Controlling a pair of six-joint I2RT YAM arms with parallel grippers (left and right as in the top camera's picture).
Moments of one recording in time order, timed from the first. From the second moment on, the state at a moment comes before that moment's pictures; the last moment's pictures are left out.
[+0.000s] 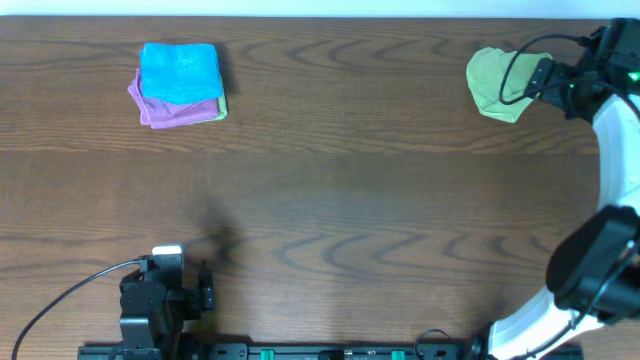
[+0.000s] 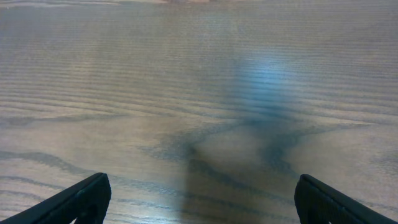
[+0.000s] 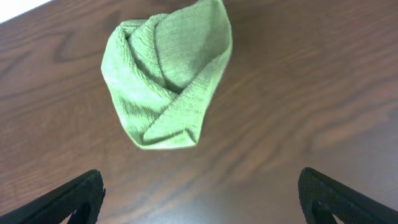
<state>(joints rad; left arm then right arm) -0.02 0.01 0.32 -1.01 -0.11 0.02 -0.33 1.90 1.65 -0.72 -0.04 0.12</state>
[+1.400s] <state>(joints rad) -0.02 0.01 0.32 -1.01 -0.11 0.02 -0.33 2.25 1.65 -0.41 -0.19 0.28</state>
